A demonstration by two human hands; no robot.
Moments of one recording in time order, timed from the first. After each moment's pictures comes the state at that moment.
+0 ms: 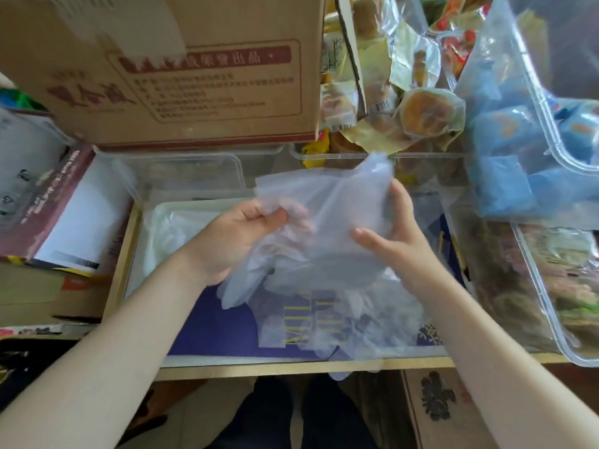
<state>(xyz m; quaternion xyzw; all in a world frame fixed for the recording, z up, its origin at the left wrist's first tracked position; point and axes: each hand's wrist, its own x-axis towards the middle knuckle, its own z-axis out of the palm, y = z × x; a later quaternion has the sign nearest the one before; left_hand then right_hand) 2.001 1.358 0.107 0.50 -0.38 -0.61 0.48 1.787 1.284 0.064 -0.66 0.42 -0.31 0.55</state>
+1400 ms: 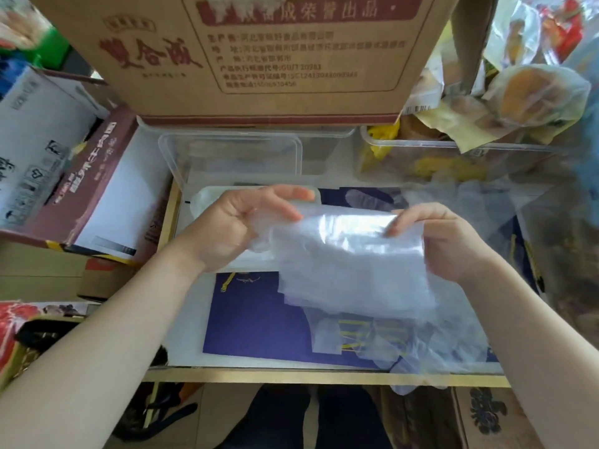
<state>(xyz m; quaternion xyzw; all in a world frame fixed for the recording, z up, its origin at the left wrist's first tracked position) 2.109 1.376 0.057 0.48 -0.49 -0.56 0.47 1.844 1.265 0.043 -0.52 0.31 -0.20 0.77</state>
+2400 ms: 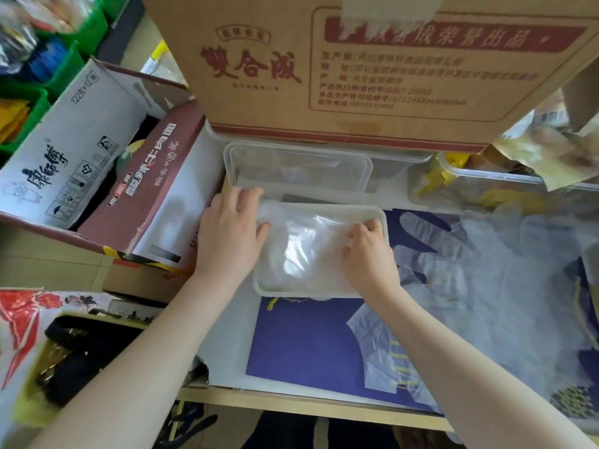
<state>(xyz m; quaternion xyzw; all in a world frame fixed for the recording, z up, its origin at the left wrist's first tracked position) 2.182 1.394 0.005 0.81 -0.57 0.01 0.15 2.004 1.311 -0.015 -0.76 0.59 0.01 0.26</state>
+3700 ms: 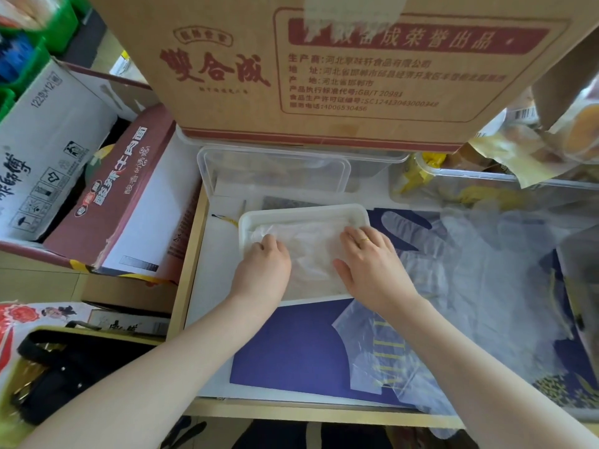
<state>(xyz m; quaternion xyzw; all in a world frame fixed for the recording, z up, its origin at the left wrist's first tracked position) 2.123 1.384 -0.040 0.76 -0.65 0.00 -0.08 1.957 1.299 -0.021 -0.92 0.37 0.01 0.10</state>
